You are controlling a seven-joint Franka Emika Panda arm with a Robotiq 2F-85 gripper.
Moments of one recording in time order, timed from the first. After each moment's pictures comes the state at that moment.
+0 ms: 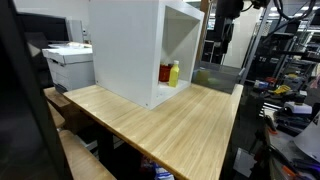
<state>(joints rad) 0.06 -0.41 0.12 -2.44 0.08 1.96 0.23</state>
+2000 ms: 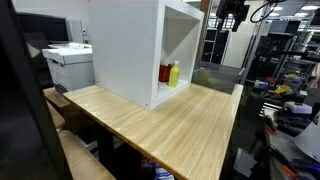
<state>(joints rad) -0.18 -0.52 0.01 -2.36 -0.03 1.94 0.42</state>
